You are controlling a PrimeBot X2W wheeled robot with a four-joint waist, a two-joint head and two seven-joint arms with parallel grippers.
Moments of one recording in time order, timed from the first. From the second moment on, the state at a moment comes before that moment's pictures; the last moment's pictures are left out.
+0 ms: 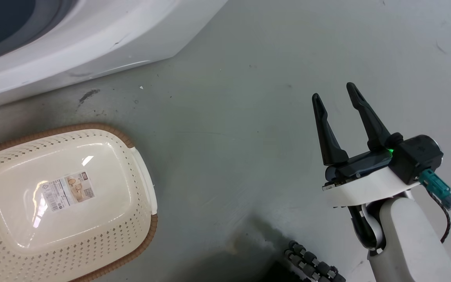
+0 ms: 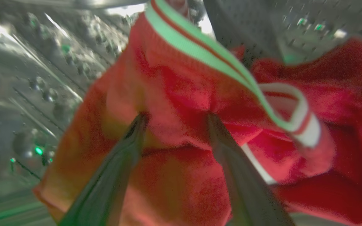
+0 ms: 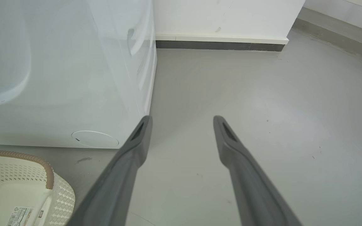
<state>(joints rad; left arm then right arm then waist) -1.53 0.63 -0.17 1.07 -0.02 -0.13 0.45 -0.35 -0.05 0.19 0.11 0.16 0.13 -0.26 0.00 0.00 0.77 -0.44</state>
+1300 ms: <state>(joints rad) -1.08 0.49 -0.11 0.84 -0.20 0.01 -0.05 -0.32 -0.05 0.15 0.14 0.10 0.13 -0.26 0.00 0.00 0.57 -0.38</state>
